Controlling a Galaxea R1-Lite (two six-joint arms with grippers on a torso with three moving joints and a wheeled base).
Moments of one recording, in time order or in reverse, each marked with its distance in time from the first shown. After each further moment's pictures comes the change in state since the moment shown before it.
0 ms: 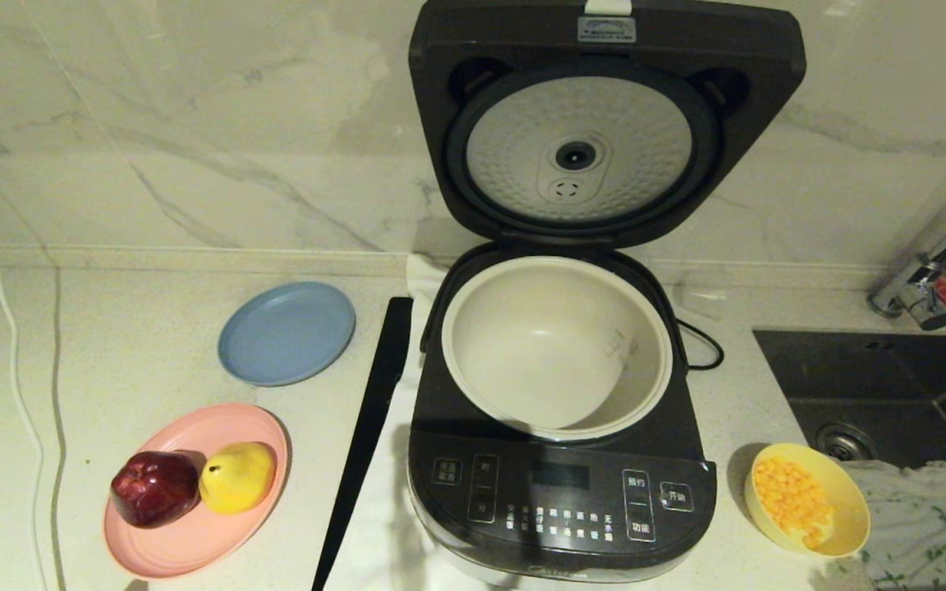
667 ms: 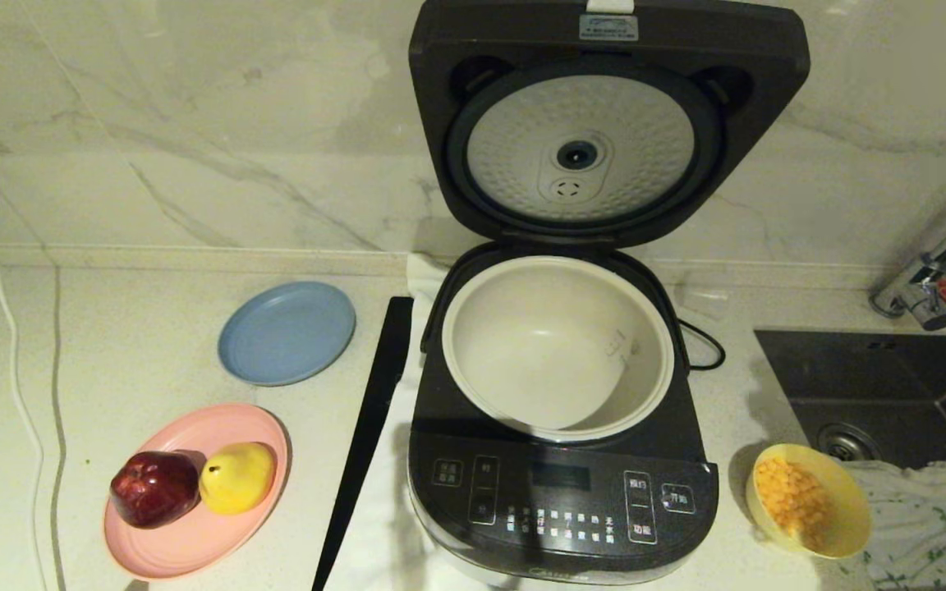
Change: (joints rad) left arm 0.000 0.000 0.000 0.000 0.000 0.000; right arm -0.120 0.925 -0.238 -0.524 -0.238 -0.039
